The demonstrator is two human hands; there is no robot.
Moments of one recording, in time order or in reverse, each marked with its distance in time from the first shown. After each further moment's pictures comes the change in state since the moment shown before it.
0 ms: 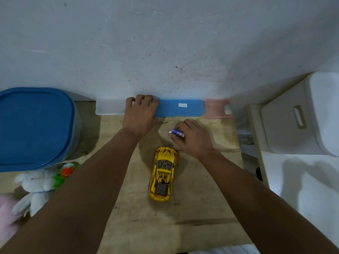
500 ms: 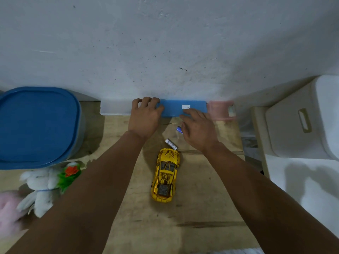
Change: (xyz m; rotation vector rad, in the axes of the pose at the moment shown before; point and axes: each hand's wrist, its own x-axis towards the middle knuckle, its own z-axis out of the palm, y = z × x) left_hand -0.002 0.001 0.011 0.060 0.043 0.032; right_hand 0.029 0.007 -0.012 -0.125 0.016 -0.069
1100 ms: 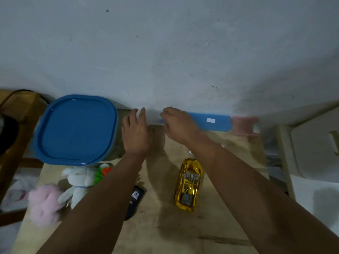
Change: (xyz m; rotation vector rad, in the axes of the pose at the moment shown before) left_hand -0.072 -0.064 -0.017 -0.342 -0.031 -0.636; right_hand 0.097 -0.127 -0.006 0.137 -0.202 -0.196
